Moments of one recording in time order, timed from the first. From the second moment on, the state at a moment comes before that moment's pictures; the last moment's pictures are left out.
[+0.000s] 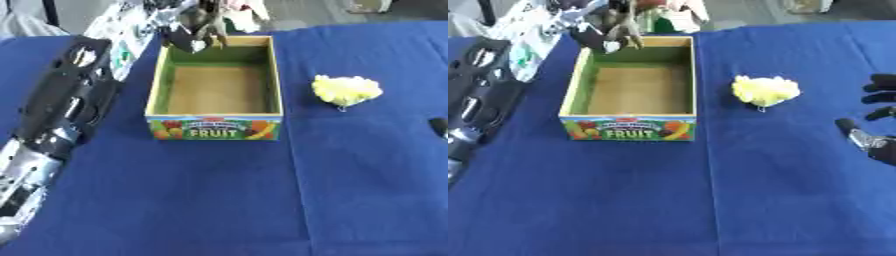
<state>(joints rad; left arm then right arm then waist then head) -1.01 0.47 -0.23 -1.13 -1.06 -0.17 -0.25 -0.45 -0.50 0.09 -1.48 0.03 -0.20 0.06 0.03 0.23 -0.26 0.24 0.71</state>
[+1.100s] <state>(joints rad) -0.97 0.39 -0.28 -1.00 -1.11 -0.25 -0.26 -0.45 -0.49 0.09 -1.48 0.03 -0.20 0.06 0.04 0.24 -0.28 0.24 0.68</state>
